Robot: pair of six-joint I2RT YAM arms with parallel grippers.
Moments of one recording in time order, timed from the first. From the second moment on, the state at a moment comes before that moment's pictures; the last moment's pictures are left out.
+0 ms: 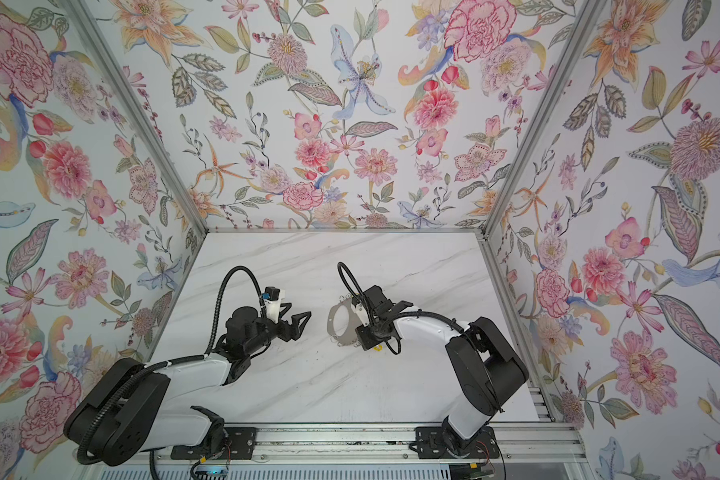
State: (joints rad) left arm -0.45 1.36 0.35 0.69 0.25 -0.21; right arm 0.68 1.65 0.93 -0.47 -0.13 0.12
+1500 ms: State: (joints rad) left arm -0.69 1.84 0.86 0.52 0.76 -0.02; right arm 0.56 1.29 0.85 -0.43 -0.24 0.03
